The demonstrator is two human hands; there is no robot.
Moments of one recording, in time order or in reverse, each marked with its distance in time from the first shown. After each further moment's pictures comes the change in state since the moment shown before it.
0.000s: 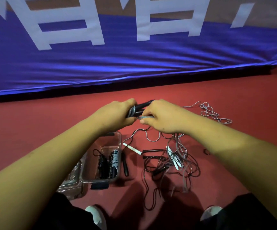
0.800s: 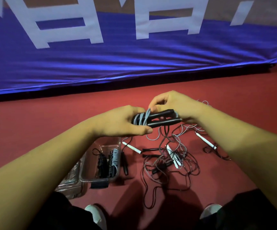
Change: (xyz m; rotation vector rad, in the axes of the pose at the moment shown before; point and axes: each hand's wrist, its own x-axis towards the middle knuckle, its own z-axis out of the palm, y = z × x) left_hand -0.015 0.020 -0.011 -0.568 -0.272 0.163; right_hand 0.002 0.048 0.001 0.778 0.036 0.087
